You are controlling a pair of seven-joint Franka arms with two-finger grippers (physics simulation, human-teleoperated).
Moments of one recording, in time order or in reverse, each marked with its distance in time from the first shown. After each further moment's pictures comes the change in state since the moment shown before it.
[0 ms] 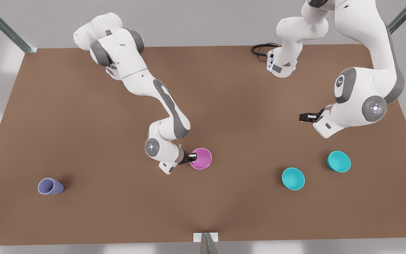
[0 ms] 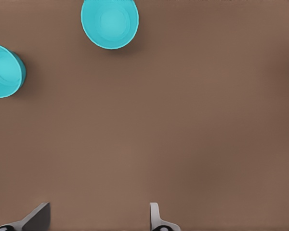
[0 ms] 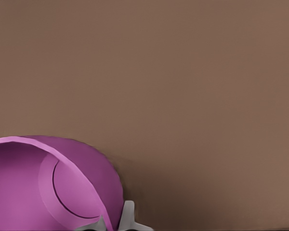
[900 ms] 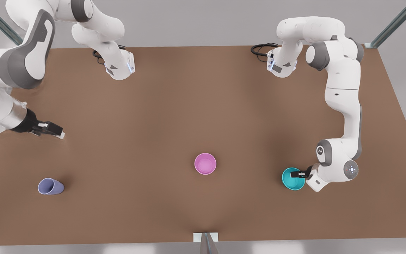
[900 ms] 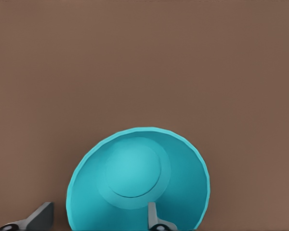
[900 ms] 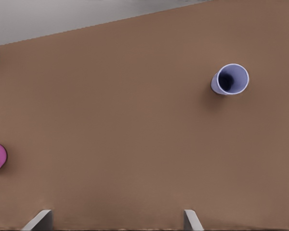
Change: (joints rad) left arm 0.090 0.676 0.012 0.213 -0.108 0.656 0.126; right arm -0.535 -0.711 -0.040 0.039 -0.648 -0.820 0.004
